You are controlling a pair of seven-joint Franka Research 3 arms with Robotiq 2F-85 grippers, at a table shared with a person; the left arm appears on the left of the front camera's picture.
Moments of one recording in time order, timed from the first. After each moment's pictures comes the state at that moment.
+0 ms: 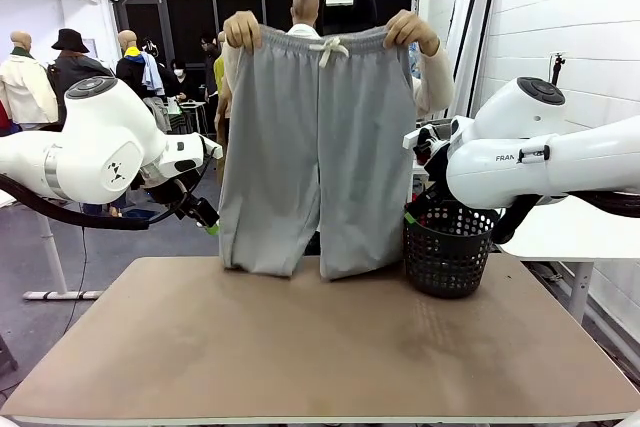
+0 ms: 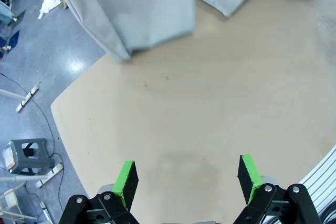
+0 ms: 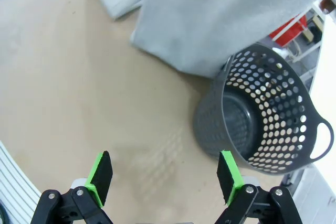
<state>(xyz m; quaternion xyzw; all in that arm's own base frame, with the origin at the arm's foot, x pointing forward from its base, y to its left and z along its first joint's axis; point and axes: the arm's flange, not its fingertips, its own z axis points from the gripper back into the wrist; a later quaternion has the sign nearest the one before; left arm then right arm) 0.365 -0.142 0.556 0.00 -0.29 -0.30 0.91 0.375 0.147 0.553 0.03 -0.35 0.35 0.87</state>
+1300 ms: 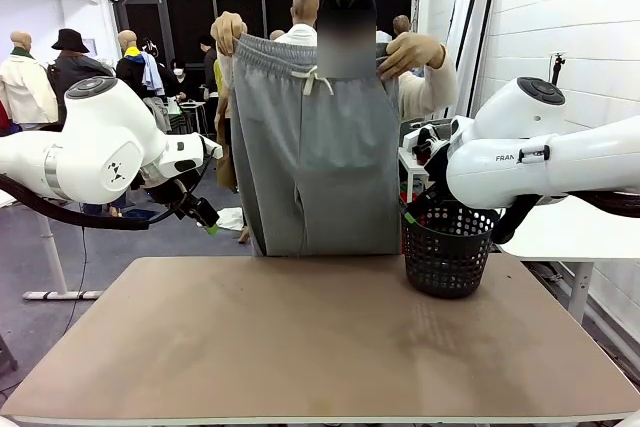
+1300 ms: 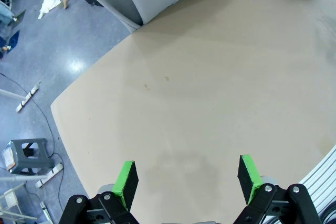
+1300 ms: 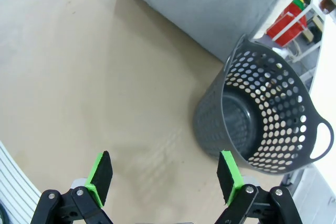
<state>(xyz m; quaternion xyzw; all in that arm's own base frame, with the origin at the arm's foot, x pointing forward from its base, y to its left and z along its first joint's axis) 0.365 -0.142 0.556 0.00 -0.29 -0.30 0.91 0.375 0.147 0.553 0.03 -0.35 0.35 0.87</state>
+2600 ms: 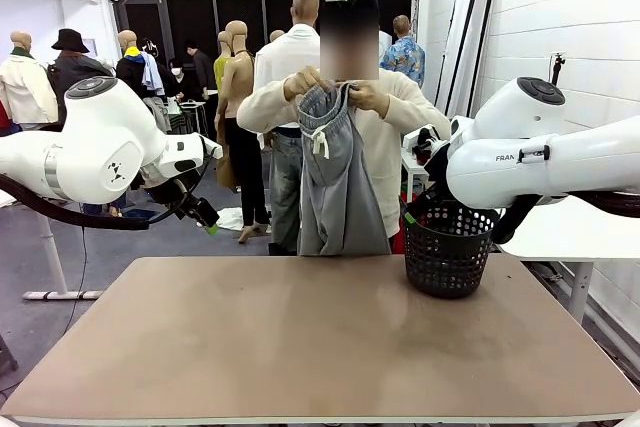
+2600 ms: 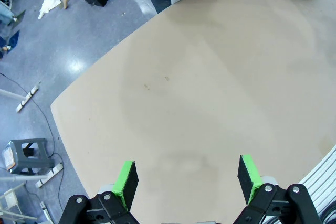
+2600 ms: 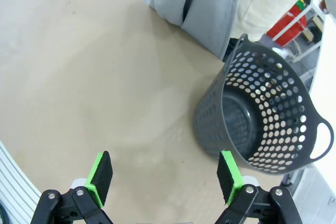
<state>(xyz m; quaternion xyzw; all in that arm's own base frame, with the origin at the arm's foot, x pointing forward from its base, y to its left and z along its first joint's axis) 0.365 -0.142 0.556 0.00 -0.29 -0.30 0.91 0.375 0.147 0.553 0.03 -0.35 0.35 0.87</state>
